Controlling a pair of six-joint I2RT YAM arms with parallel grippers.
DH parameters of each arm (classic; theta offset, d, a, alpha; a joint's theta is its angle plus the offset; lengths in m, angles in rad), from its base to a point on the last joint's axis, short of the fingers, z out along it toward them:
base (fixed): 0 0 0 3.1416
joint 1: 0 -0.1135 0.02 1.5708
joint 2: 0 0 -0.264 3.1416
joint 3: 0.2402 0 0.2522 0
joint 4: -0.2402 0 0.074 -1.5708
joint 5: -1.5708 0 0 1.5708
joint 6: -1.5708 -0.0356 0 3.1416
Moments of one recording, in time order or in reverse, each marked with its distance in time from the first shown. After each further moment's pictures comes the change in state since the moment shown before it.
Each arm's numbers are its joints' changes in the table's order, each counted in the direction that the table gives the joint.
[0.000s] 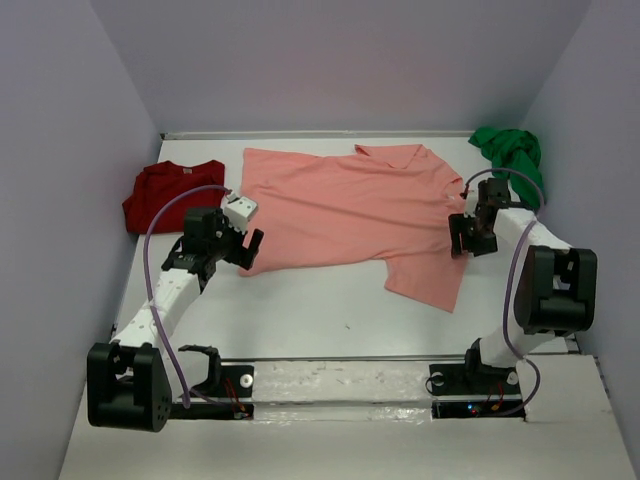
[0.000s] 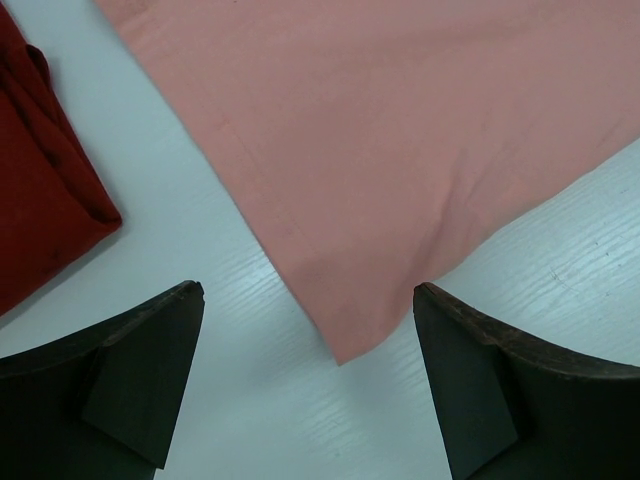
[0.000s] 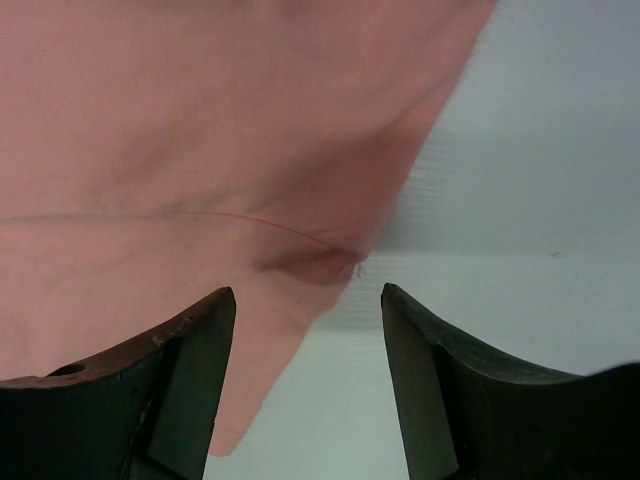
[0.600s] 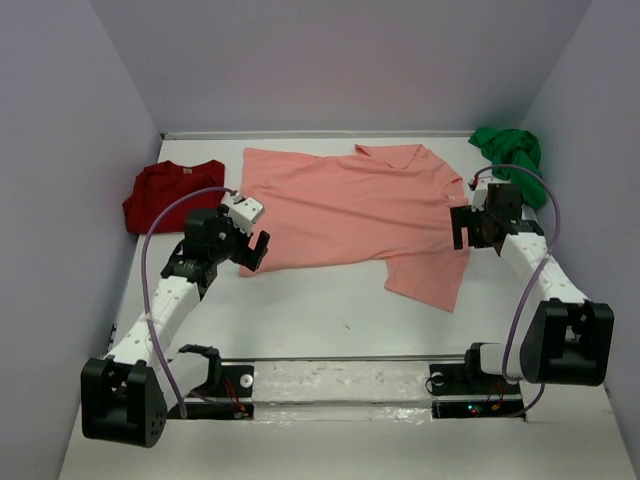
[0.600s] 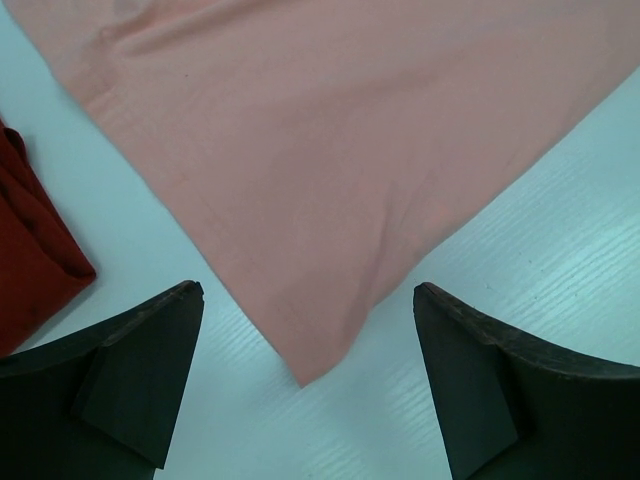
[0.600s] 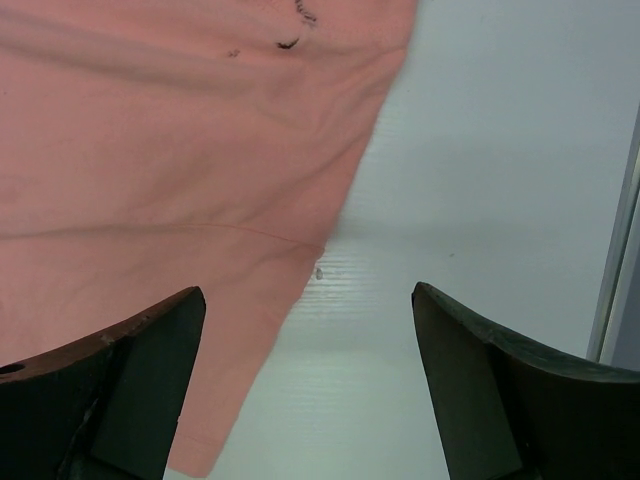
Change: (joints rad) left arm 0.052 -0.075 -0.005 0.016 -0.071 0.014; right arm -0.041 -0.276 -0.117 0.161 -0.110 0.038
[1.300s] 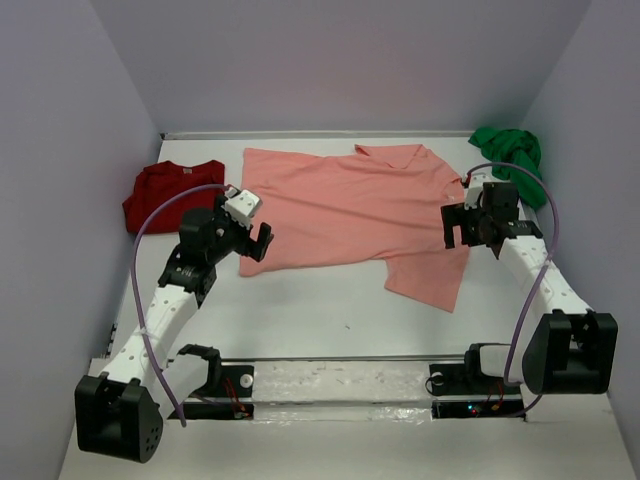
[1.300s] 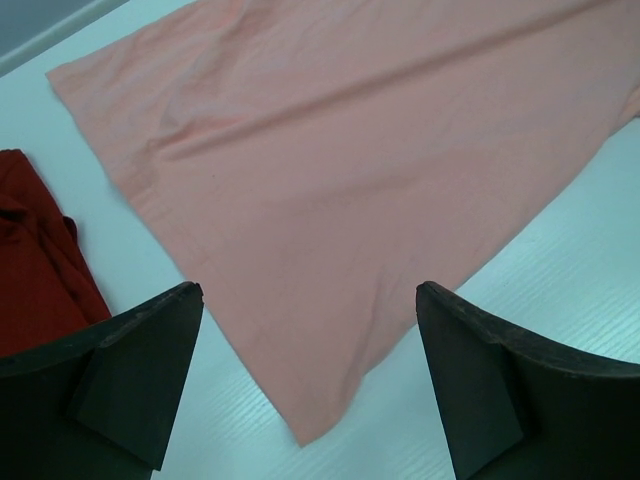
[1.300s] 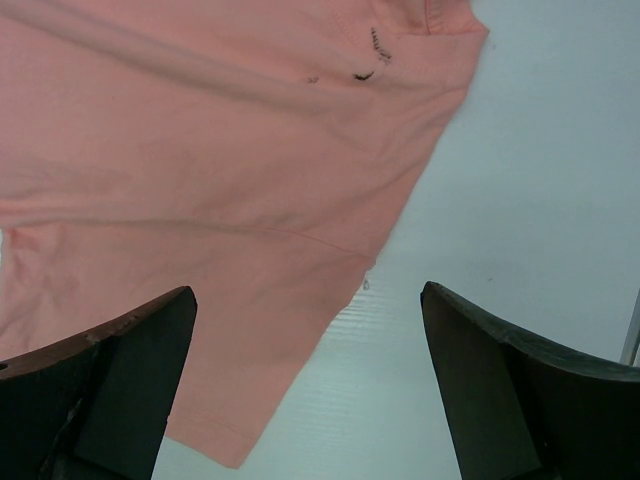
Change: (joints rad) left arm 0.031 -0.082 -0.006 0.143 -0.012 0.086; right arm -0.047 -0.043 0.018 -0.020 0.104 -0.011
